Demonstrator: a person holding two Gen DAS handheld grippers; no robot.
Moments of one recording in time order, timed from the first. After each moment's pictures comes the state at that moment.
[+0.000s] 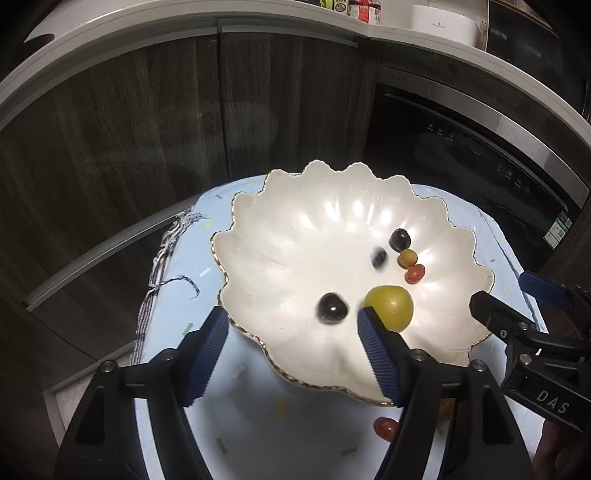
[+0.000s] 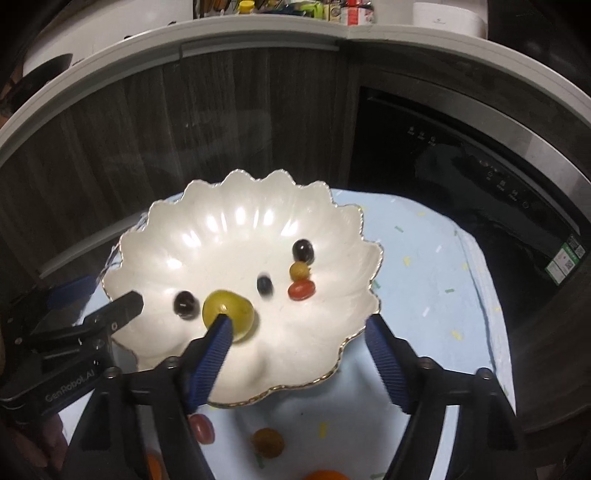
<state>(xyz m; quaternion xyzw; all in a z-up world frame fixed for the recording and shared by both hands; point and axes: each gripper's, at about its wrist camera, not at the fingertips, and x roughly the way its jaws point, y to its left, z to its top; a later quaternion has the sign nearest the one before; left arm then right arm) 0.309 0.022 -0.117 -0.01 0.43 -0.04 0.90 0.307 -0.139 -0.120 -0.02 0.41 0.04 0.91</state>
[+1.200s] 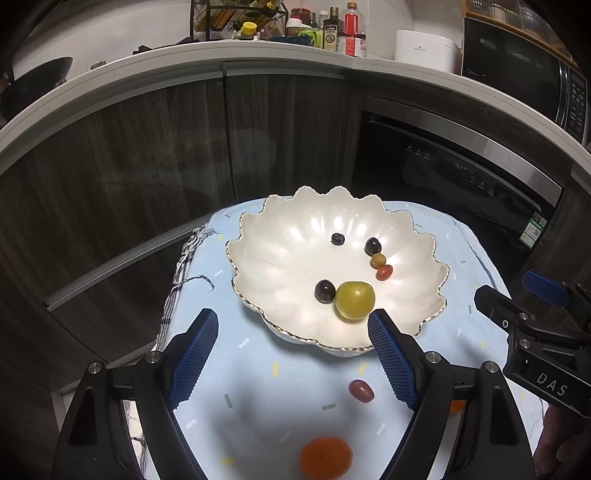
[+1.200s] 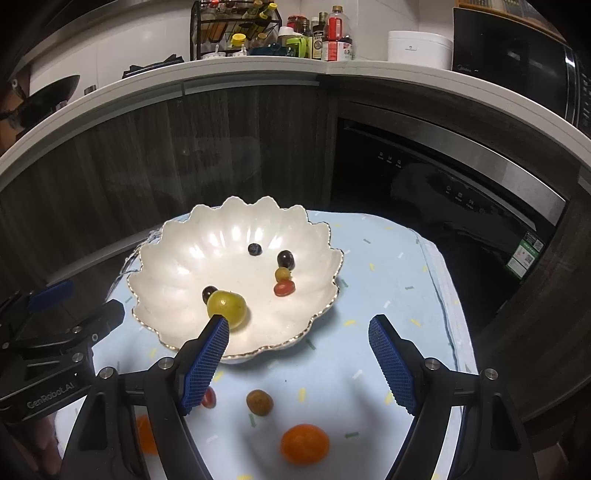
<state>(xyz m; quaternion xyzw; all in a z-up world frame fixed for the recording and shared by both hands) 0.242 0.016 -0.072 0.00 0.38 -0.04 0.92 0.244 -0.156 -0.080 -0.02 0.37 0.02 0.93</state>
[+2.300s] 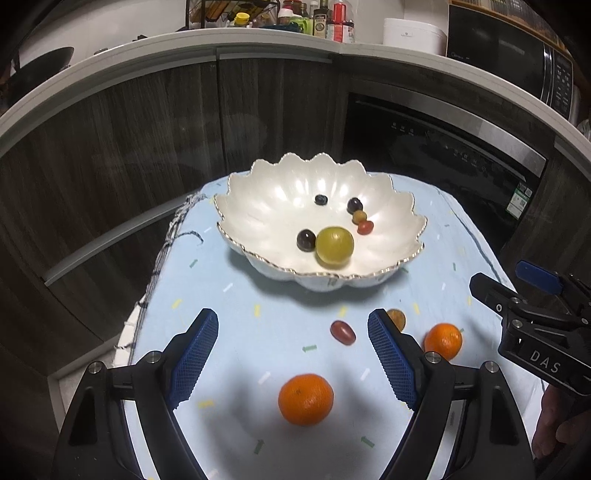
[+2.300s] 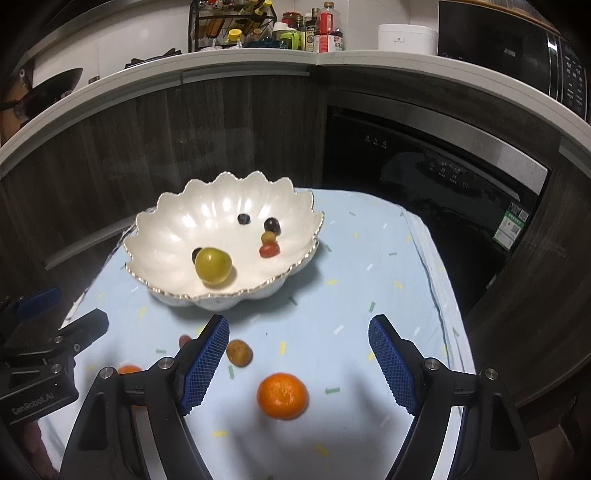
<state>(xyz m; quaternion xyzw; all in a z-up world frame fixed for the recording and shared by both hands) 0.188 -0.001 -0.095 0.00 0.40 -0.05 0.91 0.198 -0.179 -0.105 -0.02 0.37 0.02 0.93</state>
